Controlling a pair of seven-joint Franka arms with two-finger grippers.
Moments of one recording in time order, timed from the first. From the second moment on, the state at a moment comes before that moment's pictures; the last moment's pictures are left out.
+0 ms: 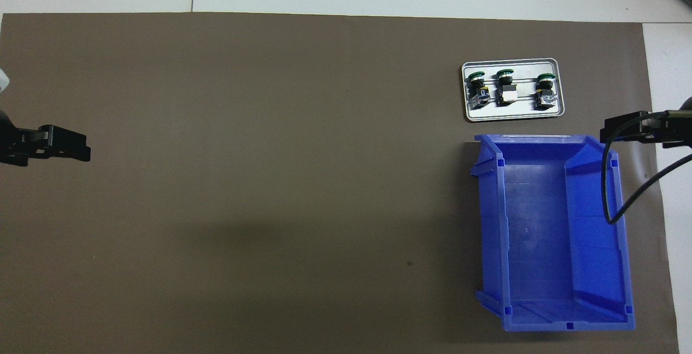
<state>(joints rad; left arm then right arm) 0.01 -0.07 -0.05 -1.68 -0.02 1.58 -0.05 0.06 -0.05 -0.09 -1.66 -0.03 1.67 0.07</state>
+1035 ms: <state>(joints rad) -0.01 -0.07 -0.05 -1.68 -0.02 1.58 -0.05 0.06 0.00 -0.09 -1.70 -0.02 1.92 0.07</state>
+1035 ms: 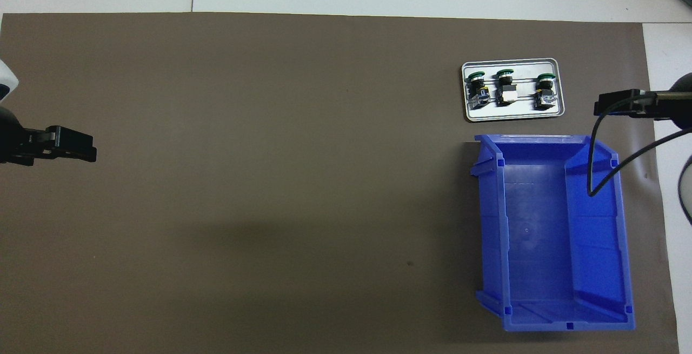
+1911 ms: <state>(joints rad) -0.01 -0.07 -0.05 -1.68 -0.02 1.58 -0.05 0.06 0.57 -0.09 -1.58 0.03 2.45 0.13</state>
